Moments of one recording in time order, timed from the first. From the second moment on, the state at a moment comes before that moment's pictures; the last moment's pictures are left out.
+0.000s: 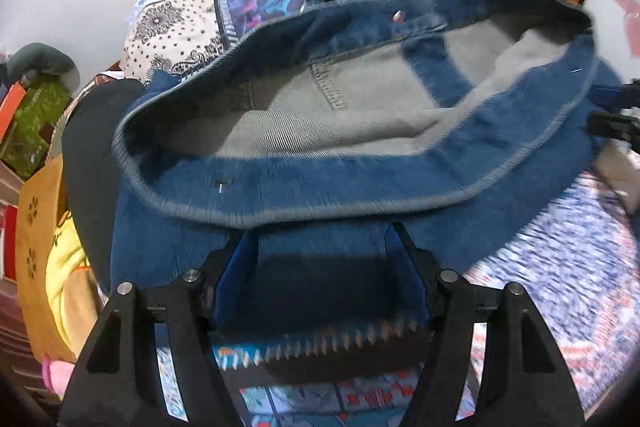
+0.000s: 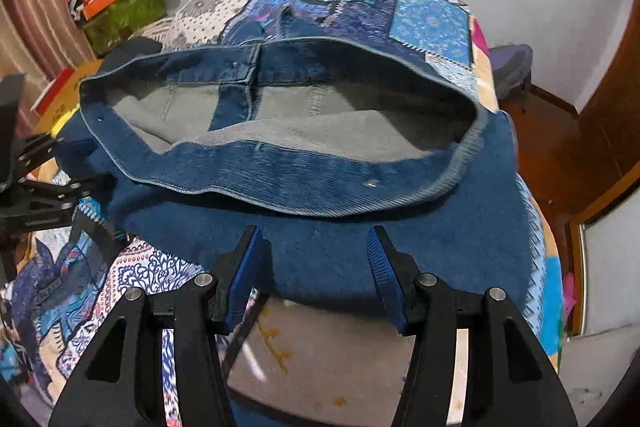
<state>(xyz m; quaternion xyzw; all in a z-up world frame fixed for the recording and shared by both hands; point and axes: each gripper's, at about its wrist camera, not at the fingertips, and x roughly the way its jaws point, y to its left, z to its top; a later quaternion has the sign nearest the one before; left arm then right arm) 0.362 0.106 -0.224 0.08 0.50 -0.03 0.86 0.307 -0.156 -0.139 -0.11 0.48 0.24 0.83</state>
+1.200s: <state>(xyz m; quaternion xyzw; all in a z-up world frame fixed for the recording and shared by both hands) 0.387 0.171 -0.104 -0.01 0.38 0.06 0.92 0.367 -0.158 -0.070 -0.04 0.42 0.20 0.88</state>
